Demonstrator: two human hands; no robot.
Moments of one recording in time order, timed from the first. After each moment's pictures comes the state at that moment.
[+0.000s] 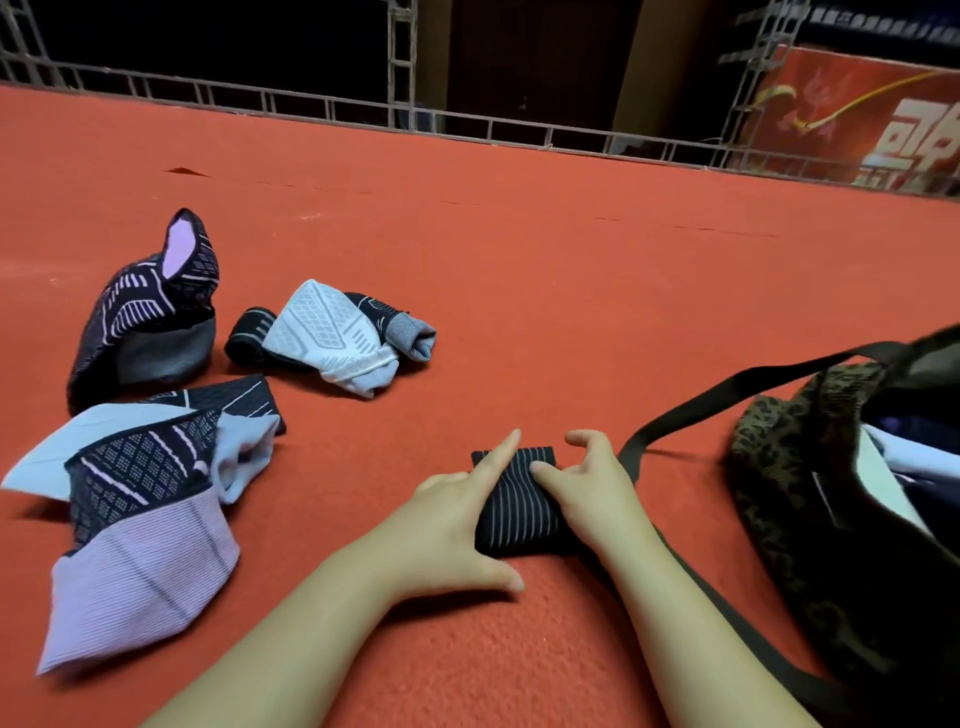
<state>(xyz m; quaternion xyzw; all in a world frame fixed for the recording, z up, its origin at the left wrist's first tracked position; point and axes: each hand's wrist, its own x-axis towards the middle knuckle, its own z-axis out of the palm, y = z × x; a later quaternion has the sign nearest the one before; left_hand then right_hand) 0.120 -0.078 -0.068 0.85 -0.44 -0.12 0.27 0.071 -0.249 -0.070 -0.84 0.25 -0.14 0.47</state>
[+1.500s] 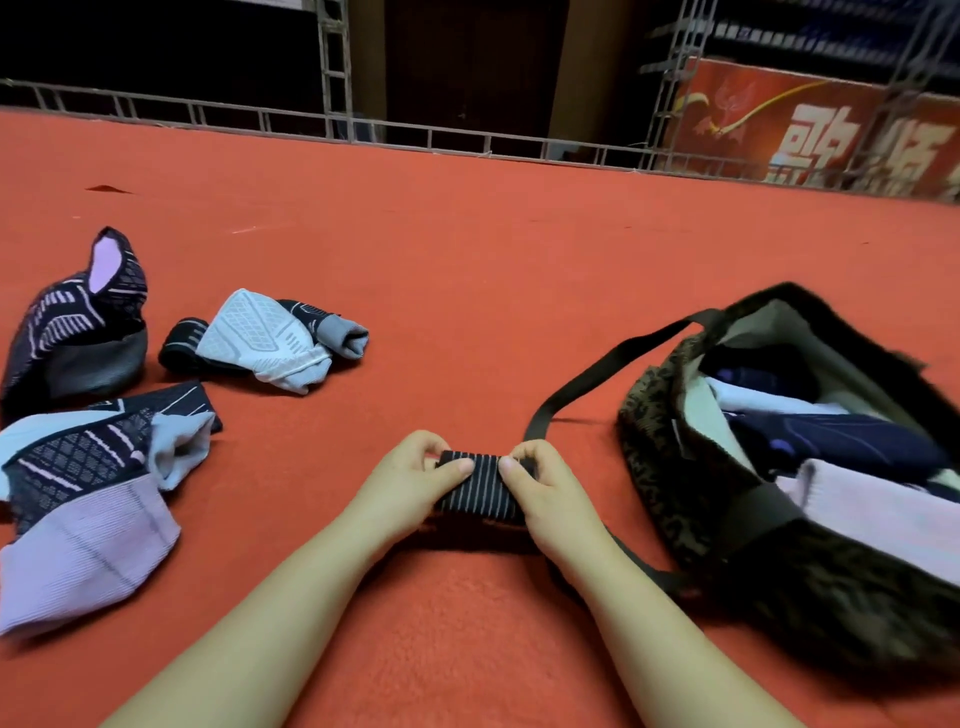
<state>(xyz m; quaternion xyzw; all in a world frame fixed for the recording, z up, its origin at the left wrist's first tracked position) 0.085 -0.105 -0.061 0.76 -0.24 -0.20 0.57 -0.010 -0.240 -0.061 -0.82 0.16 -0.18 0.52</state>
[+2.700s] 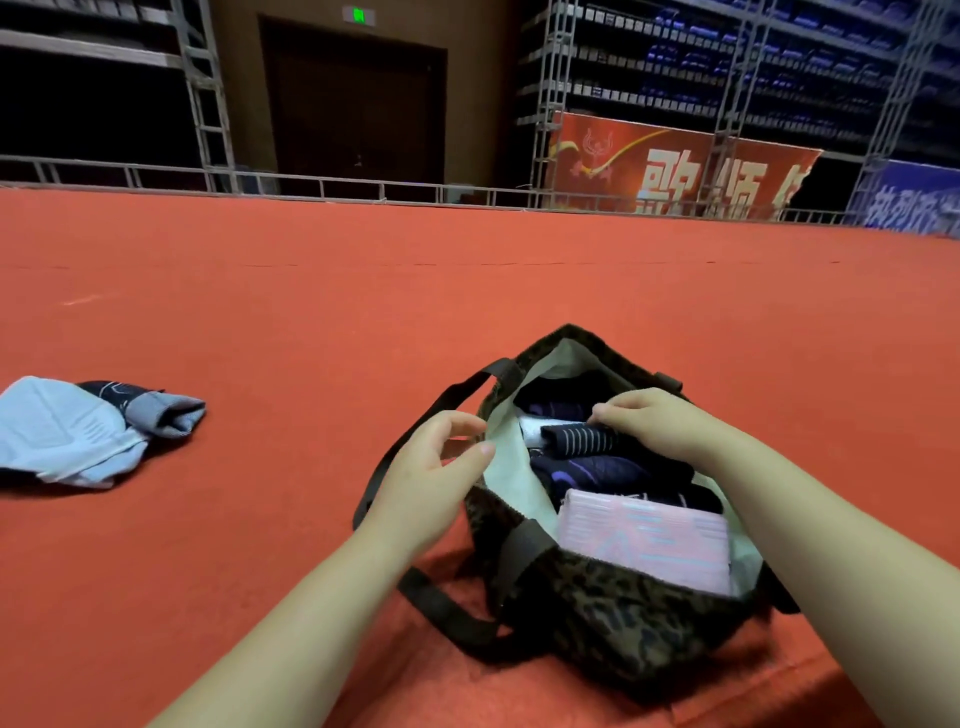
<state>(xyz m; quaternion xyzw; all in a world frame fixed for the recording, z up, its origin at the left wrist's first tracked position) -0.020 -0.265 0.018 0.68 -0.39 -0.11 0.61 -0.139 -0.492 0.061 -0.90 0.30 -0.11 0.30</state>
